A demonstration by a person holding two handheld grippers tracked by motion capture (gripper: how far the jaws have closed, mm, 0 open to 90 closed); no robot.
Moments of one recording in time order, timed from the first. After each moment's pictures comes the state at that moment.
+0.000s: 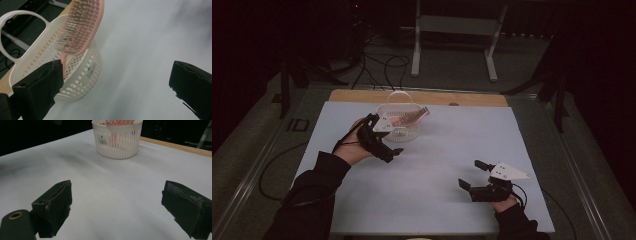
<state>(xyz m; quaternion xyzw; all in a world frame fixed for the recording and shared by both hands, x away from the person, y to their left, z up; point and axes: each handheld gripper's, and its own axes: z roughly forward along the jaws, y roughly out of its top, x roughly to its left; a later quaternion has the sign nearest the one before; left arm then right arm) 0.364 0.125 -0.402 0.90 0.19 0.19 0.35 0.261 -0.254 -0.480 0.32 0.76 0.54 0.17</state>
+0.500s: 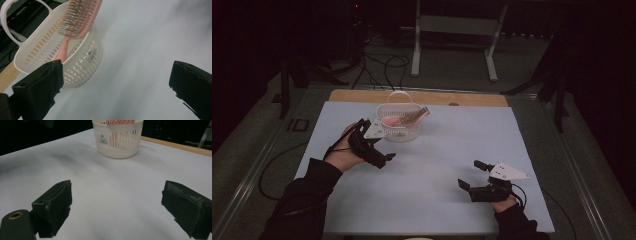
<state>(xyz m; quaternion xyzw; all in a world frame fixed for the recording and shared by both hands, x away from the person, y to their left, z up) 0.349 0.144 -0.408 0.90 0.20 0.19 0.34 0.261 -0.252 -0.480 0.32 0.76 0.54 0.17</state>
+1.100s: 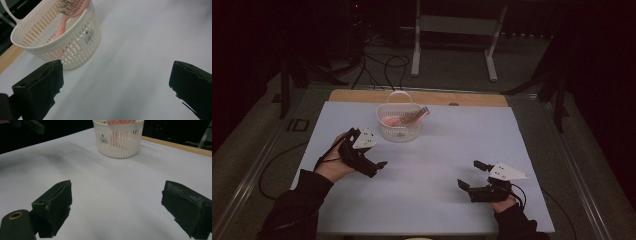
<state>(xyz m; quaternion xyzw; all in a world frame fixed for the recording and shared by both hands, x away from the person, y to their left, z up) 0.327 0.167 -0.424 0.90 0.22 0.19 0.34 0.260 -0.251 -0.480 0.32 0.76 0.53 0.17</state>
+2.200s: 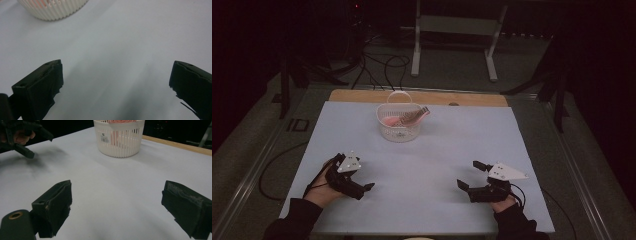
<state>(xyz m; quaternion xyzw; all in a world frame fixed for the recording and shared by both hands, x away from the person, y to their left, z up) 0.289 0.206 -0.487 0.89 0.28 0.15 0.34 0.261 -0.250 -0.481 0.32 0.76 0.53 0.17</state>
